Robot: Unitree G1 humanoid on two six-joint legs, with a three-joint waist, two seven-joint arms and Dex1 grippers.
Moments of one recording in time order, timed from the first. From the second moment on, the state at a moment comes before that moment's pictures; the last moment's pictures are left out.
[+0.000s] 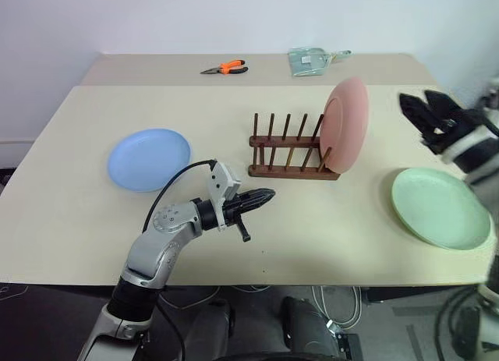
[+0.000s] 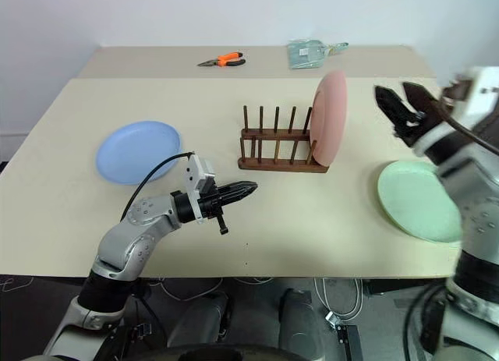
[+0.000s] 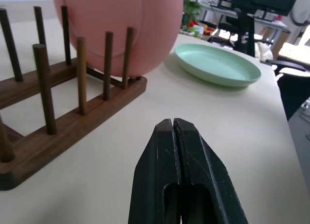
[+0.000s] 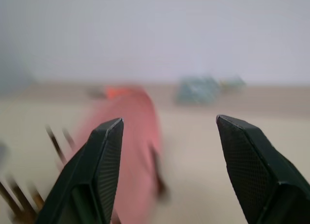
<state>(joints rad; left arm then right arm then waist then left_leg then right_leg) -0.28 0.30 -0.20 -0.24 -0.40 0.45 -0.79 -0.21 -0.77 -0.56 -0.28 0.79 0.71 0.40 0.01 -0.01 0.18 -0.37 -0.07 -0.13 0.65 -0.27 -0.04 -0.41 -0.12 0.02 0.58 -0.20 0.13</state>
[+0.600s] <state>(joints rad) -0.32 0.31 -0.24 -0.20 -0.40 0.44 -0.84 0.13 -0.88 -0.17 -0.28 0.19 0.60 0.38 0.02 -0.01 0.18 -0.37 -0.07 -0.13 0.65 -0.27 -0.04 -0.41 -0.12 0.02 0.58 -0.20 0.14</state>
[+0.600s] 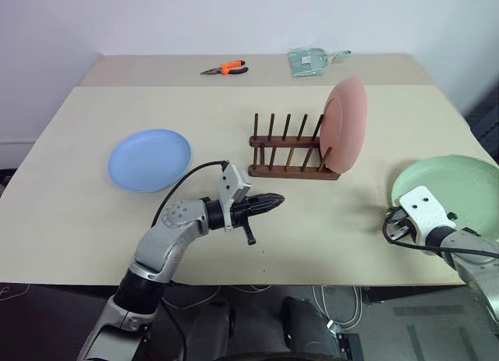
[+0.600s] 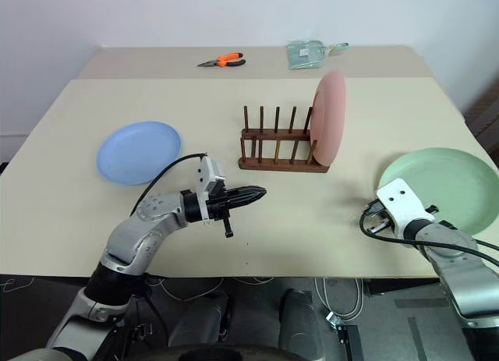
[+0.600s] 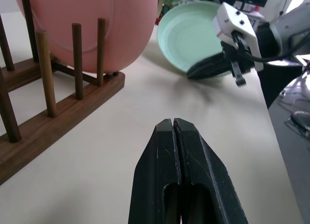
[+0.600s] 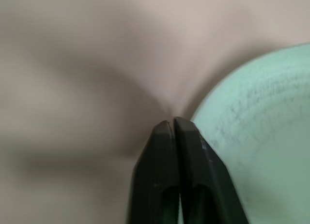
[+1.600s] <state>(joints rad) -0.32 0.28 -0.25 -0.18 -0.38 0.42 -0.83 0.01 -0.85 -0.28 -0.06 0.05 0.61 0.42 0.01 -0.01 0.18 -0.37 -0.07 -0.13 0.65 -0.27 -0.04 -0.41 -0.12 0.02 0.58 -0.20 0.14</state>
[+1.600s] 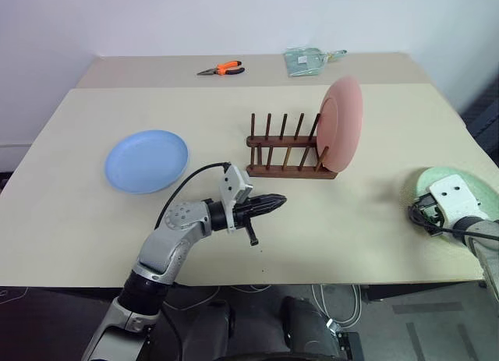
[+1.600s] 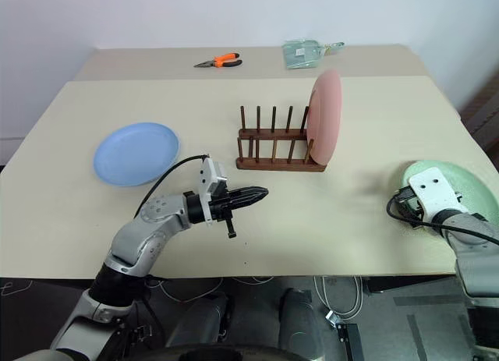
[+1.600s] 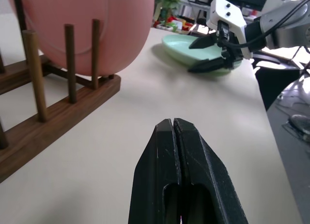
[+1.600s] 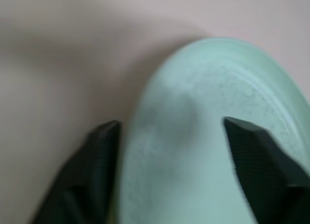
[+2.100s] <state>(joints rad) -0.31 0.29 -0.24 -0.18 -0.38 0.41 -0.83 -0.15 -0.78 -0.40 -0.17 0.16 0.62 0.41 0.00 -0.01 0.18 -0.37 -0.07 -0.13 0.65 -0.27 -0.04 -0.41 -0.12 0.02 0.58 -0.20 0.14</state>
